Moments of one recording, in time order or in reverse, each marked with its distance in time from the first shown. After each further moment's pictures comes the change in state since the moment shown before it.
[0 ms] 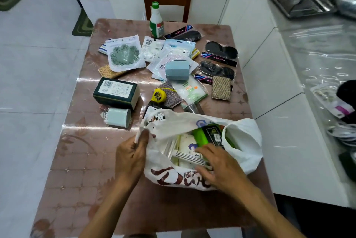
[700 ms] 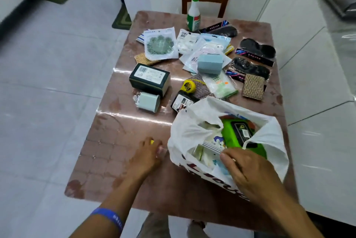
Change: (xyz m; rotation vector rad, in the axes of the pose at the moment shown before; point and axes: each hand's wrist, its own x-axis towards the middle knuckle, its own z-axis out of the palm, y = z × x) left_hand -0.014 -0.139 -0.022 0.809 -0.444 -0.173; right_hand -0.024 -0.048 -0.027 0.049 0.083 -0.033
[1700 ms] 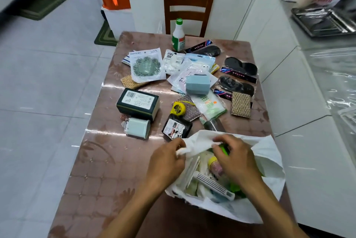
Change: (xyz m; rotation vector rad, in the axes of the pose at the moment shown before) left_hand -0.002 0.128 -0.104 -0.276 0.248 0.301; right_hand 0.089 -0.005 -0.014 0.298 0.241 0.305
